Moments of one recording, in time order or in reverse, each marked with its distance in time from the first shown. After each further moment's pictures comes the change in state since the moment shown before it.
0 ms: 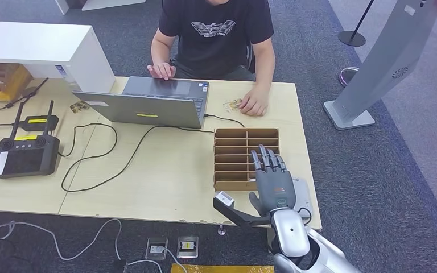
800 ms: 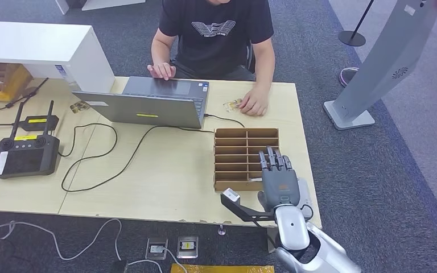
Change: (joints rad) left arm 0.003 0.000 0.000 0.000 -0.017 0.011 0.004; right arm -0.009 0.010 -0.034 0.086 0.049 0.031 0.016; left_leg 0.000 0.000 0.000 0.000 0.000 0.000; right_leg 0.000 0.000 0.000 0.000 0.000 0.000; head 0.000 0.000
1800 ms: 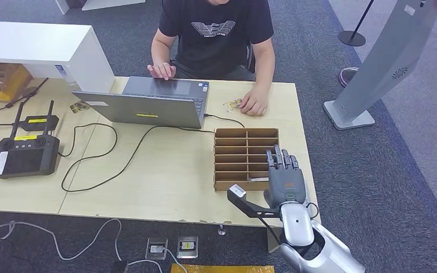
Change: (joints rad) left arm 0.001 0.002 0.000 0.000 -0.012 0.001 0.011; right arm 0.006 -0.007 -0.036 0.018 -0.015 0.013 -0.002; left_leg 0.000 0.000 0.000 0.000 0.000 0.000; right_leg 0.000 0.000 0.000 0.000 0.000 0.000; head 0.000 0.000
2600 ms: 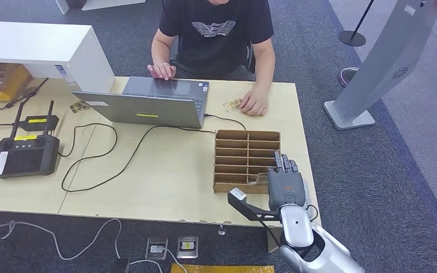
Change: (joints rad) left arm 0.004 0.013 0.000 -0.056 -0.008 0.043 0.001; right arm 0.013 -0.001 -0.001 0.002 -0.027 0.038 -0.001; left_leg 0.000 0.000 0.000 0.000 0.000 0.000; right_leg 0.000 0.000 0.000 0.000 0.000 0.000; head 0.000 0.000
